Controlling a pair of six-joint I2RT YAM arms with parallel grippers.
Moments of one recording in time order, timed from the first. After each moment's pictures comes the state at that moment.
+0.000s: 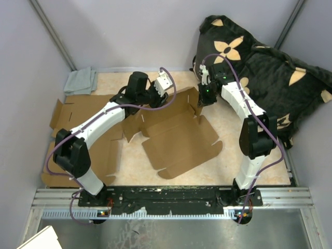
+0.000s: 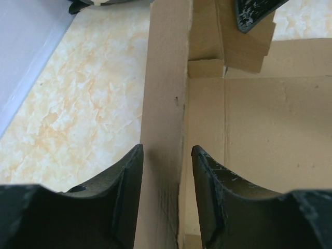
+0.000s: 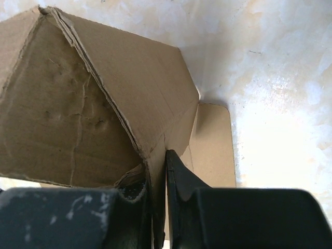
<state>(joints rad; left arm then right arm) -0.57 1.66 1.38 -0.21 0.31 0.43 0.26 1.85 1.63 -0.82 -0.26 0.12</state>
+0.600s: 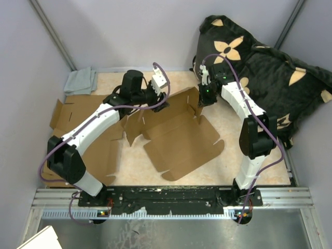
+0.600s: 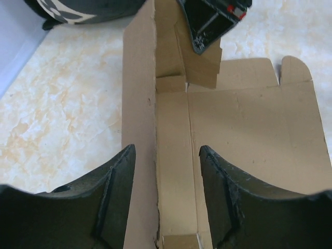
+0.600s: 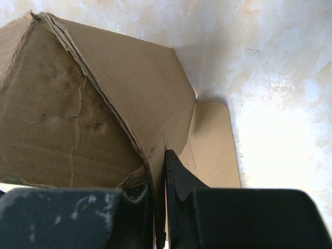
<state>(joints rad) -0.56 1.57 1.39 -0.29 0.45 0.33 0.26 1.85 1.63 -0.82 -0.26 0.12</state>
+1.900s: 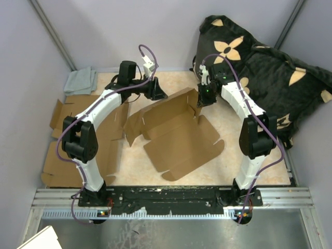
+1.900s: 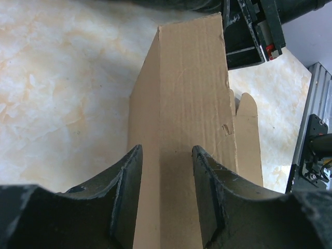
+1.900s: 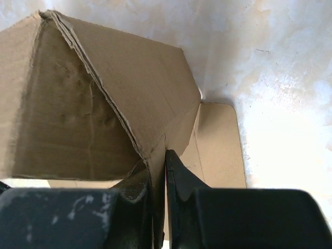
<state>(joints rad) -0.38 1.85 1.56 -0.23 0.77 -0.03 0.26 1.85 1.63 -0.82 -0.29 0.13</state>
